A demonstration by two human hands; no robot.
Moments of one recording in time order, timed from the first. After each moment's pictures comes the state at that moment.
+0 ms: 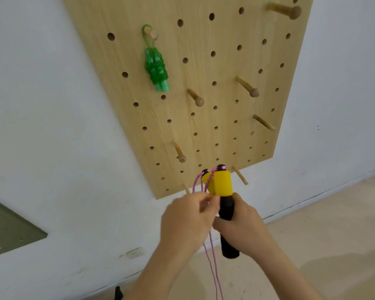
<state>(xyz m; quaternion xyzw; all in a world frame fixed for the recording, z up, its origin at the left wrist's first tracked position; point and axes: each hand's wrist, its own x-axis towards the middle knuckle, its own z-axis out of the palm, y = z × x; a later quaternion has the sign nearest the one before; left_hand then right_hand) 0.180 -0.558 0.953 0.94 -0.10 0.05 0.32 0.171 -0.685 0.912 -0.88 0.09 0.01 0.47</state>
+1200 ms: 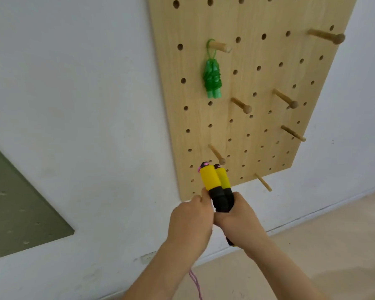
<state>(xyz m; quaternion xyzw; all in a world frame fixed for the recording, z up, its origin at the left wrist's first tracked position) 0.179 -0.436 0.959 0.98 -0.17 0.08 0.07 0.162 -0.552 0.952 -0.82 0.15 0.05 0.54</state>
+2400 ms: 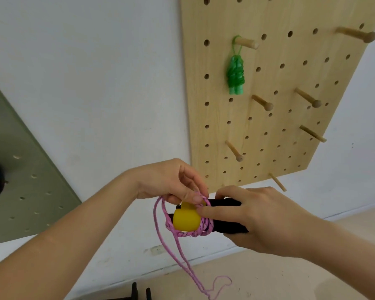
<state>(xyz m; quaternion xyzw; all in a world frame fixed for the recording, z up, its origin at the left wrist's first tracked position) 0.213 -0.334 1.047 0.79 -0.22 -0.36 0.44 0.141 -0.562 1.006 -0.90 -0.42 -0.11 0.03</state>
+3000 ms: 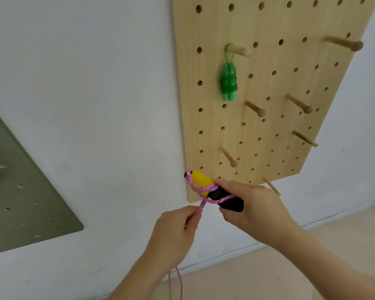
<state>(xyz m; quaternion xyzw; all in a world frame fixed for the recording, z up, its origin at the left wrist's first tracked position) 0.159 -0.366 0.947 0.93 -0.13 0.02 0.33 0.167 -0.561 0.978 -0.93 -0.19 -0.18 0.24</state>
